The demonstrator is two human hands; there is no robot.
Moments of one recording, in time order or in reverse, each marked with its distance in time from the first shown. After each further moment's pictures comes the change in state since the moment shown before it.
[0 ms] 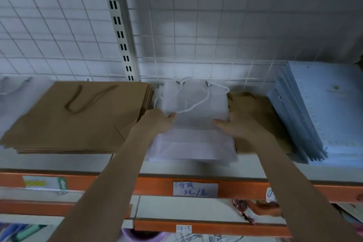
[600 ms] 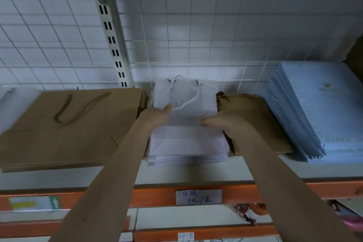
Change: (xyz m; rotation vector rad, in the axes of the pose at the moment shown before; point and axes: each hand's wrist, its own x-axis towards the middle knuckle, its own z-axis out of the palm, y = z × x) left_hand 0.026 0.013 -0.012 -0.261 -0.093 -0.080; right_hand 0.039 -0.015 0.019 0.392 -0.025 0.197
